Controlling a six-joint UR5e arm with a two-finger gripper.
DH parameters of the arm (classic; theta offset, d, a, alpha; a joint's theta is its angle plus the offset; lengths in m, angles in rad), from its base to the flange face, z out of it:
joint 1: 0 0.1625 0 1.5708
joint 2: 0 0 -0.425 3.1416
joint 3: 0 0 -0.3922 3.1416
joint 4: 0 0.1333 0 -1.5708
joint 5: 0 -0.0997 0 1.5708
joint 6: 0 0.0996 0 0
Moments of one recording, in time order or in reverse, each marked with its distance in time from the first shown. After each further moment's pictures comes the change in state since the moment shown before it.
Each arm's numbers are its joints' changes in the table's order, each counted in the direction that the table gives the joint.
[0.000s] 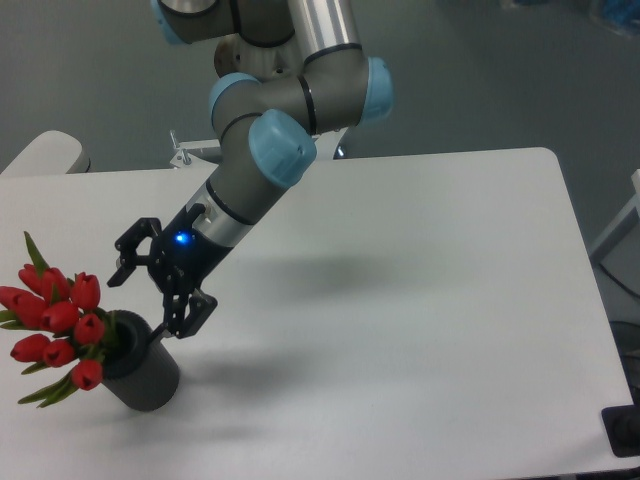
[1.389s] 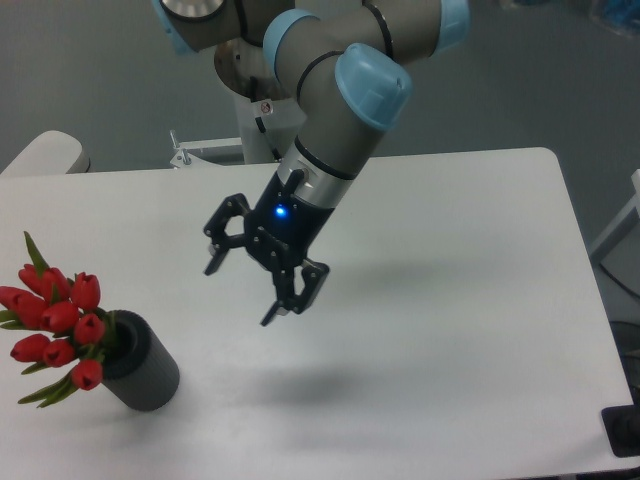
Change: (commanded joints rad) arm 0.179 0.135 -0.074 -0.241 -0.029 -0.005
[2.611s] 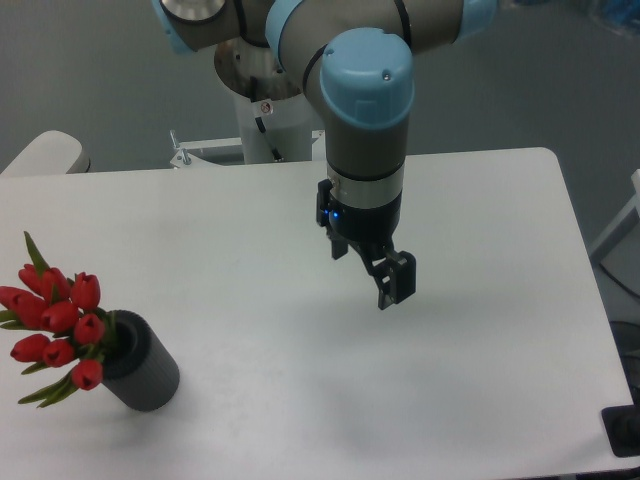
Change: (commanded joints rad) arm -0.003 -0.101 -0.345 -0.310 -0.669 0.261
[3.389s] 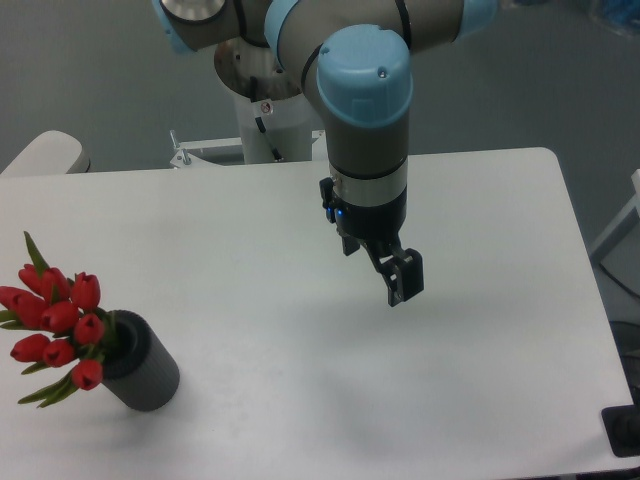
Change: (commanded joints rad) arm -0.012 -0.005 -0.018 -0.017 -0.193 0.140
